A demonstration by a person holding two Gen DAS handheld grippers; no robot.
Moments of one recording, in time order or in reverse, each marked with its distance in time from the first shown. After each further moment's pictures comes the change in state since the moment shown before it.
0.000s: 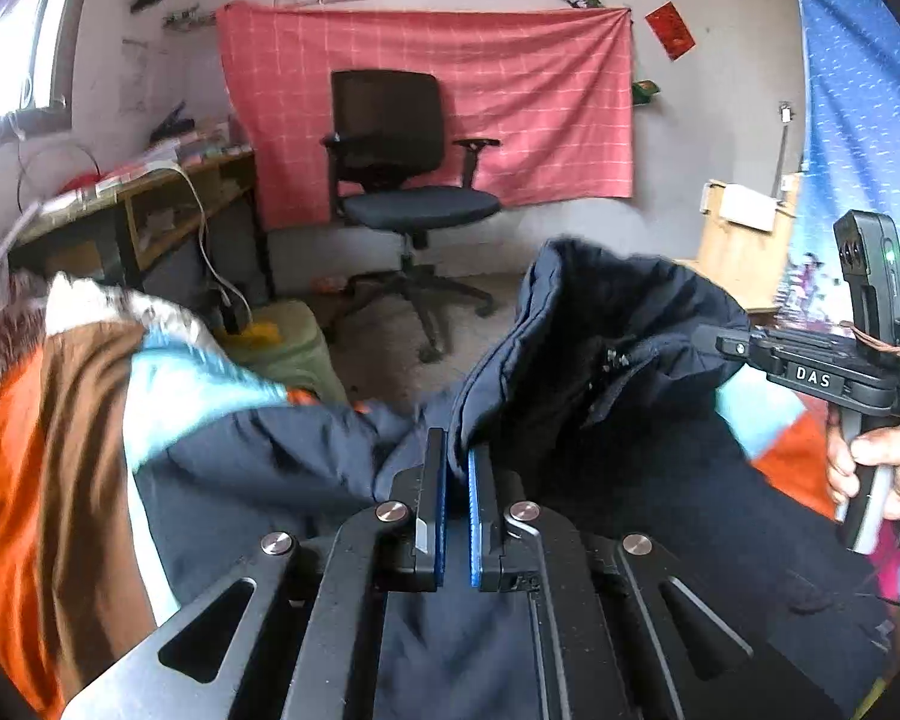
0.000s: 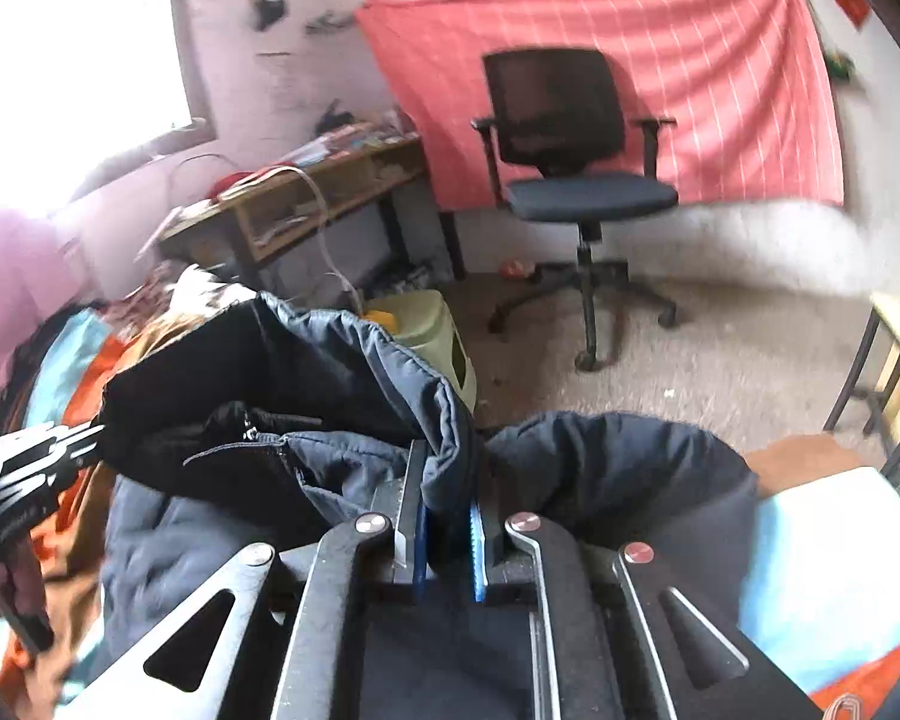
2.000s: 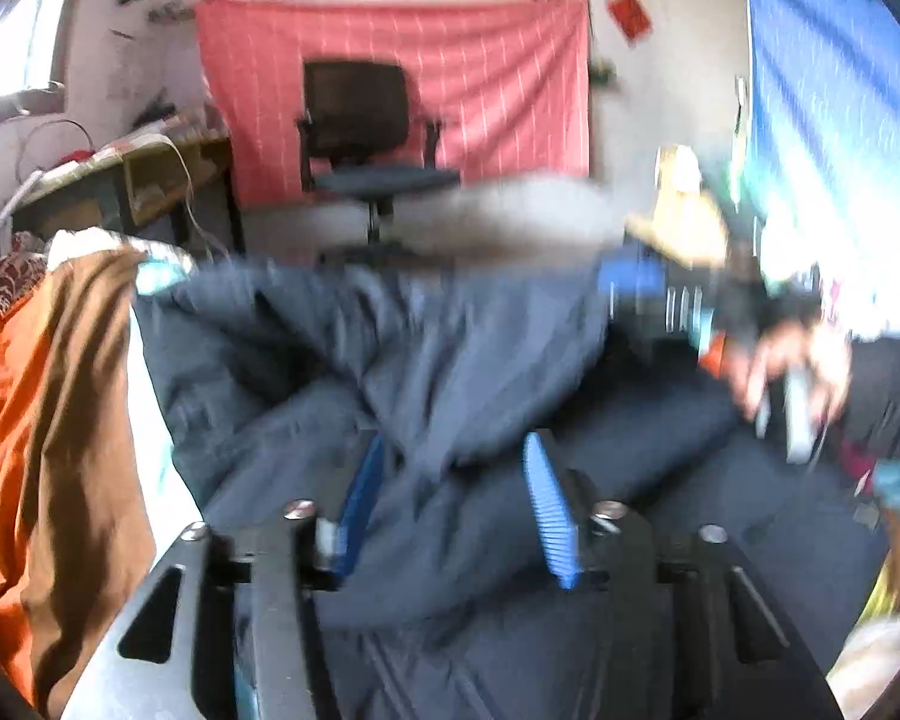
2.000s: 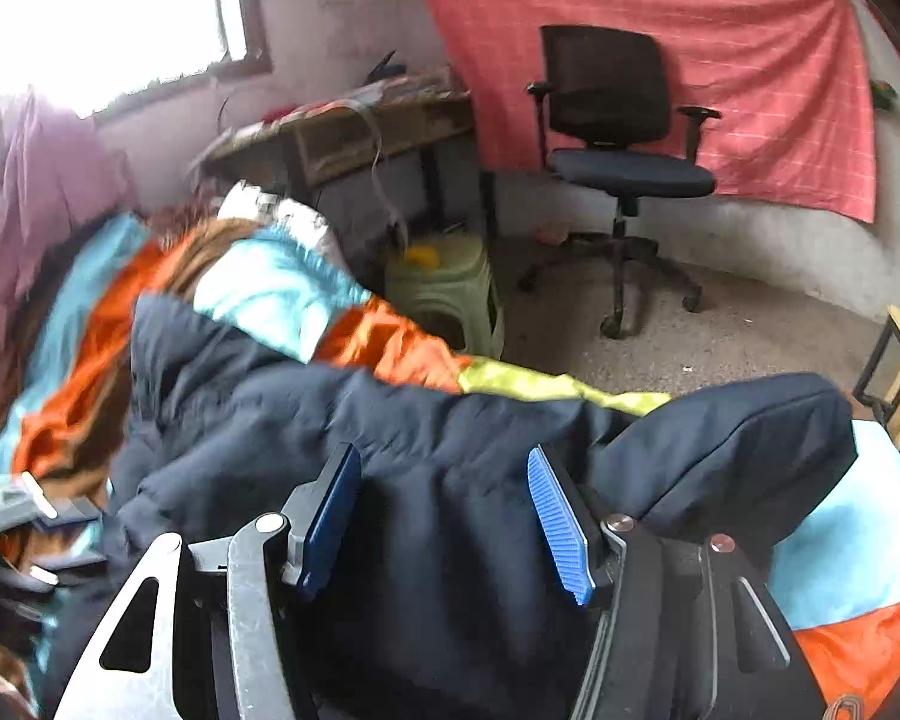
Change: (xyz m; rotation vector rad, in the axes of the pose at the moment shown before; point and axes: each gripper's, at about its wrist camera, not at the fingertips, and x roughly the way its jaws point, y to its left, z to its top) left arm -0.055 -0.030 -0.092 0.036 -0.039 -0.047; right arm 0.011 0.044 -0.064 -0.123 0.107 0.030
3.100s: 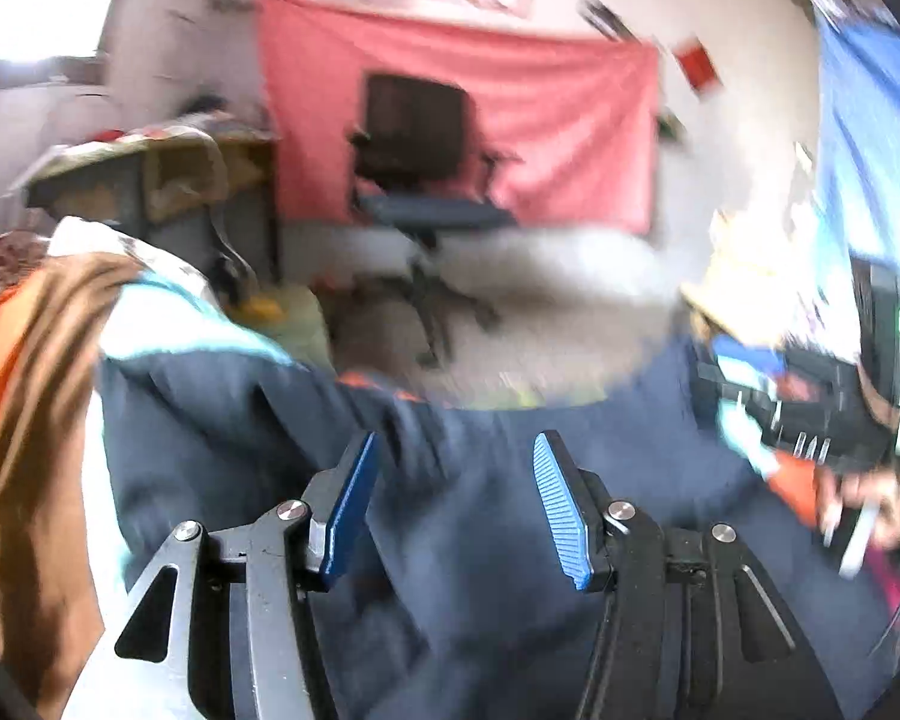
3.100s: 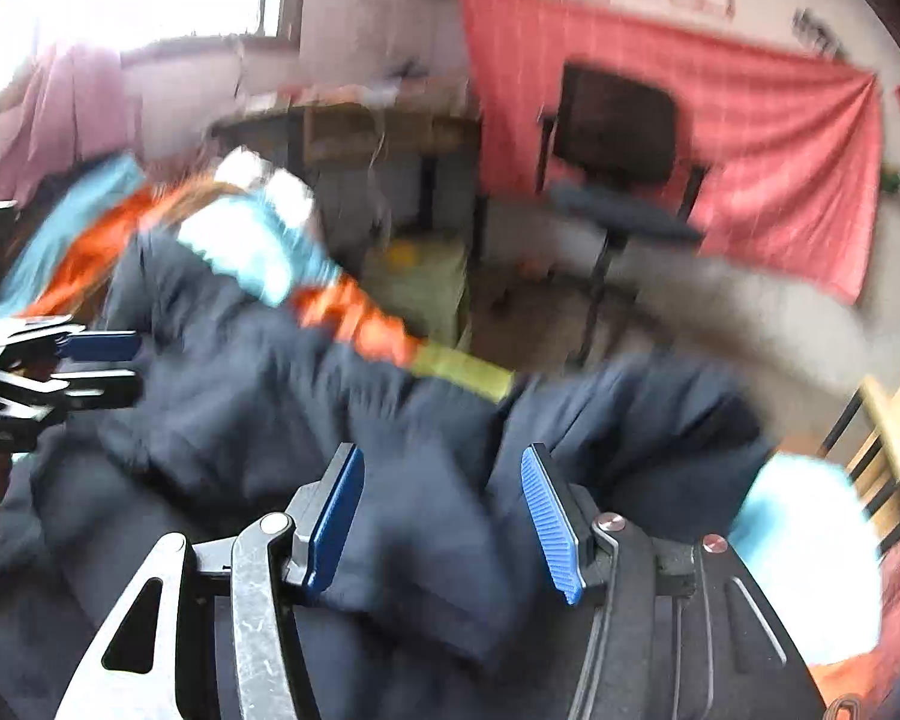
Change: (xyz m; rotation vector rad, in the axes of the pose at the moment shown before) left arm 0.088 0.044 0.044 -0.151 -0.079 0.120; right arm -0.011 -0.024 -0.013 -0.161 -0.111 -0.122
